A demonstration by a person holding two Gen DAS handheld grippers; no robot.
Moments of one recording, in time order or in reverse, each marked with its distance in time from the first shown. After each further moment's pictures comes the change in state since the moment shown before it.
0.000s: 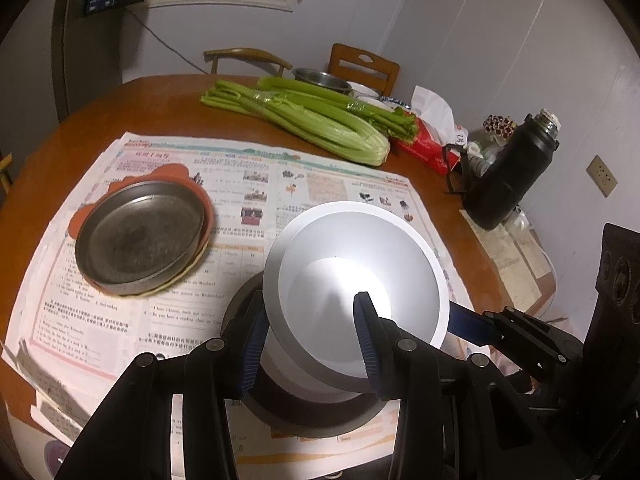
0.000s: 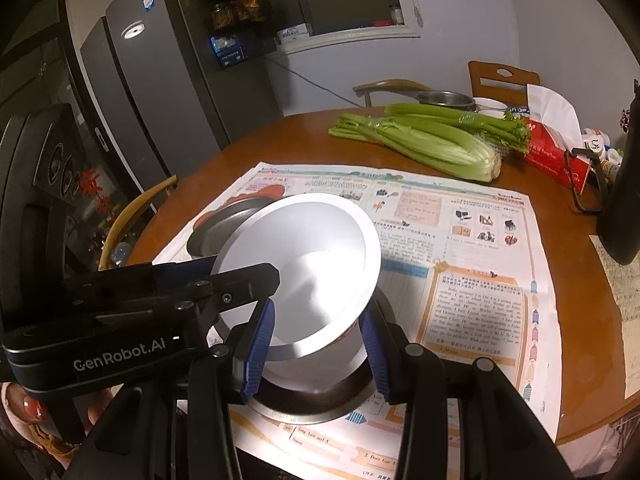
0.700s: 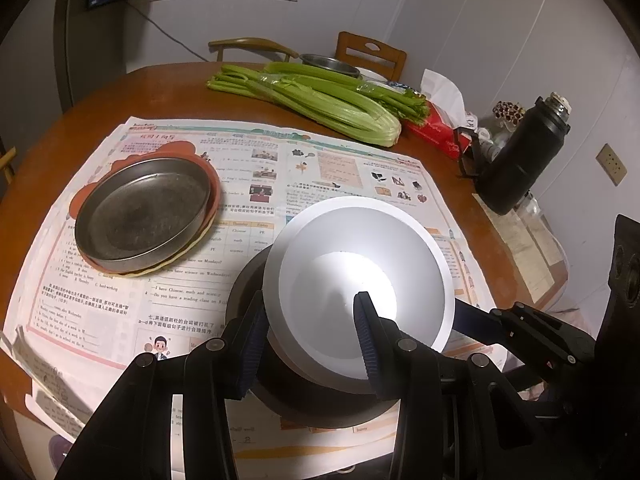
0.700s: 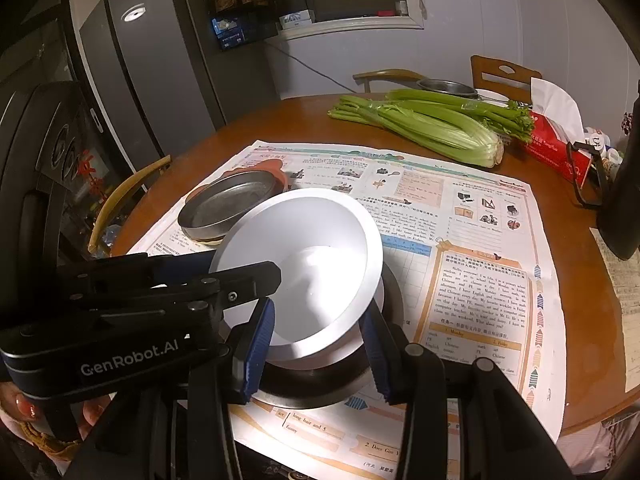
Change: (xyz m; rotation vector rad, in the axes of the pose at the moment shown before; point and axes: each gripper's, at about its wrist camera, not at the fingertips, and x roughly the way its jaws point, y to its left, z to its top) left arm 0.014 0.006 -0.015 0.008 0.031 0.036; right arm 0.013 0.007 -0.017 -0.035 0.040 -0.034
